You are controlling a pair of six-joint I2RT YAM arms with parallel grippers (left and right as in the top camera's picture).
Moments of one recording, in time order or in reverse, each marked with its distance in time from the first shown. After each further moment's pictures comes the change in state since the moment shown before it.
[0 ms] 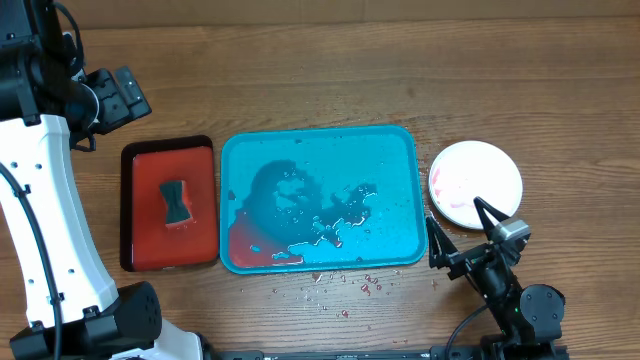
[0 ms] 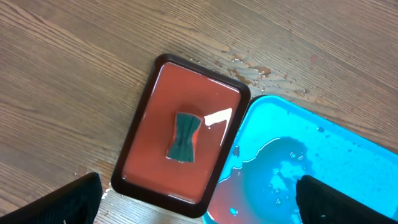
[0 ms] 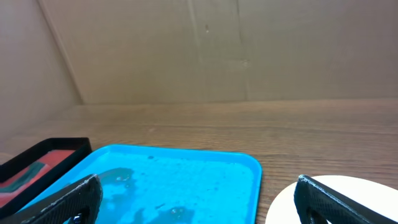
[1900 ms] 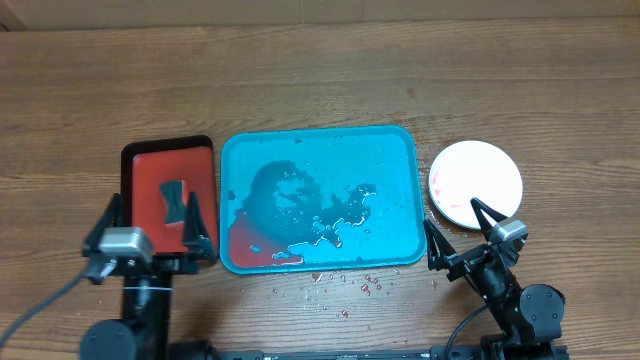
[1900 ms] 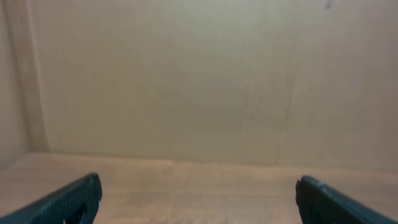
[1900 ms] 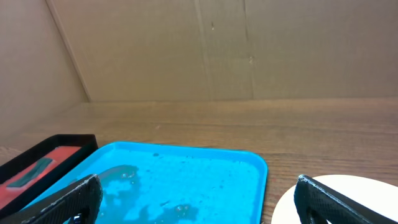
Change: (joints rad) left arm -0.153 -1.575 -1.721 1.411 0.124 0.179; right arm 0.000 0.000 0.000 -0.004 -0.020 0.000
